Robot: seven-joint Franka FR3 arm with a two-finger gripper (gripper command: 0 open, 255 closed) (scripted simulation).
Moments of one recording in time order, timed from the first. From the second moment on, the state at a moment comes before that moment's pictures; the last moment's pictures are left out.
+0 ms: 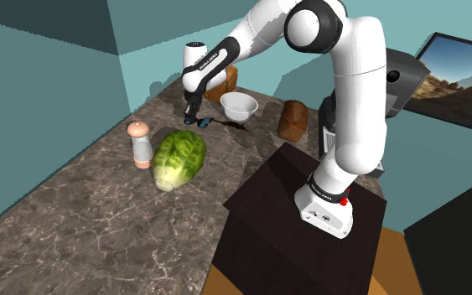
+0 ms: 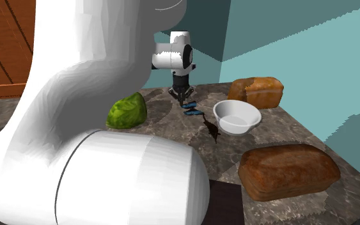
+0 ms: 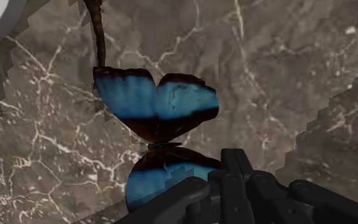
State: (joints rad) arm 0.07 0.55 -0.02 -1.90 -0.01 2.48 -0.27
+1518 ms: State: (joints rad) arm -0.10 0.80 0.05 -1.54 0.03 2.15 -0.63
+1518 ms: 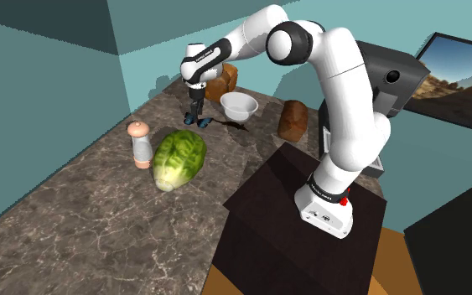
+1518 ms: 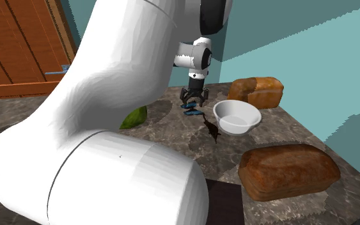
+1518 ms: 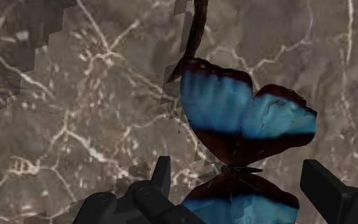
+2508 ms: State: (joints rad) arm -0.10 0.77 0.05 -1.54 0.03 2.13 -0.63
